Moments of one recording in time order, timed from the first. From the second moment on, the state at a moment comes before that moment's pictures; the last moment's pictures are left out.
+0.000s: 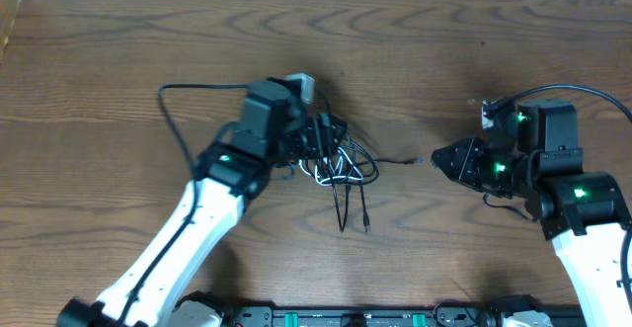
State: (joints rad) left arm -0.45 1.35 0.94 -0.35 0.33 -0.55; right arm 0.14 1.08 1.00 -0.89 -0.50 0.57
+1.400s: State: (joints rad) left arm -0.53 1.54 0.91 -0.56 -0.11 -0.44; right arm 0.14 1.09 1.00 -0.93 -0.50 0.57
